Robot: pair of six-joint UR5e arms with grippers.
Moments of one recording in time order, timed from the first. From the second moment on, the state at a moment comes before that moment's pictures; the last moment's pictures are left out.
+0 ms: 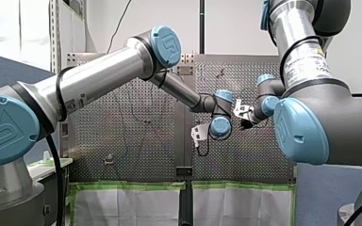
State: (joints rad) left arm -0.79 -2.60 -0.94 -2.95 -2.25 -1.92; right arm 1.76 -0.94 1.48 -0.17 1.23 1.76
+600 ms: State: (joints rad) left arm -0.80 -2.60 -0.90 -2.93 -2.25 -1.93; right arm 1.76 -0.97 1.47 -0.17 1.18 1.79
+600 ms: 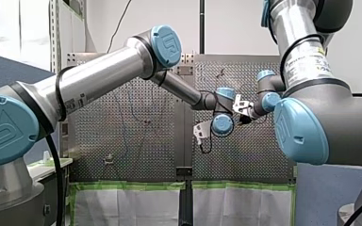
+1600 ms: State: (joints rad) left arm -0.83 -2.48 -0.85 -3.06 -2.37 -1.99; right arm 1.75 -1.24 1.48 -0.10 1.17 1.89
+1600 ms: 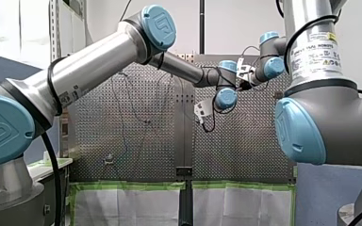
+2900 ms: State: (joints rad) left arm -0.81 -2.33 -0.85 -3.09 -2.40 -1.98; right arm 1.76 -1.37 1.49 -0.11 1.17 1.92
